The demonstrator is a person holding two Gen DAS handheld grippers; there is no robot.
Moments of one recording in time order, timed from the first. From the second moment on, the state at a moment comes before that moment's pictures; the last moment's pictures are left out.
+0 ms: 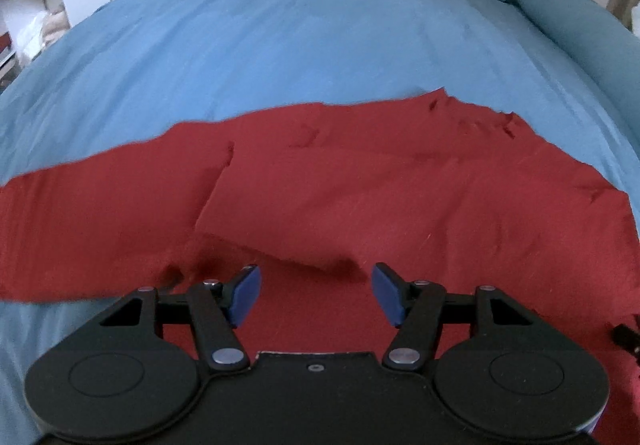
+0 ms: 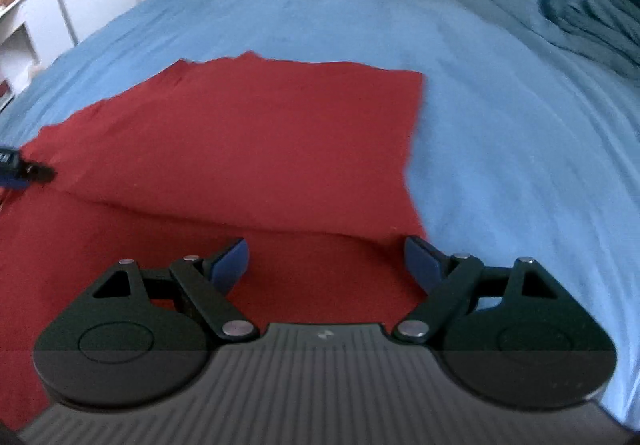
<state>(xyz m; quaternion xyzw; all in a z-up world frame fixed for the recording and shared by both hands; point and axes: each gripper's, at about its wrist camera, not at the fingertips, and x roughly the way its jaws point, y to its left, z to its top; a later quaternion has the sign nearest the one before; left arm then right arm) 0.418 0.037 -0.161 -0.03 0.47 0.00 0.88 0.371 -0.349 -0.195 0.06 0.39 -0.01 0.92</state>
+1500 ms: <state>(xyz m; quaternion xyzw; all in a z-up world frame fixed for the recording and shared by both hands) 0.328 0.466 -0.145 -0.32 0.39 0.23 0.84 0.414 0.122 -0.108 -0.01 0.43 0.11 0.90</state>
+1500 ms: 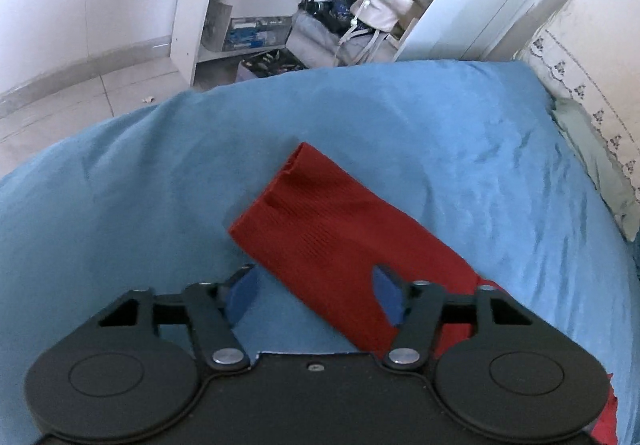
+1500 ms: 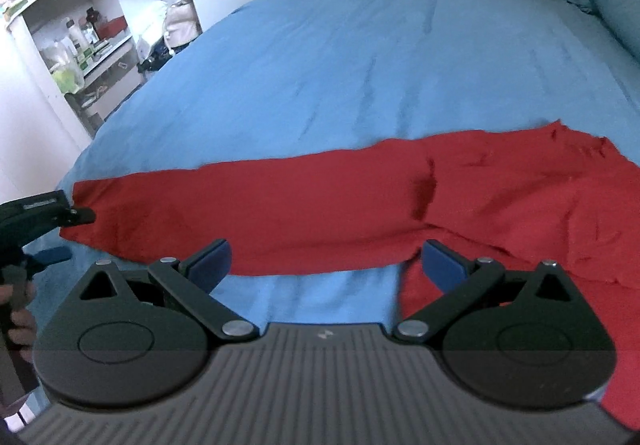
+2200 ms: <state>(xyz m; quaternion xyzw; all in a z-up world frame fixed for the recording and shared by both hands) 0.369 0.389 -0.056 -0.20 0.33 0.21 0.90 0.410 0.038 -0.092 0.06 0.40 0.08 0.91</state>
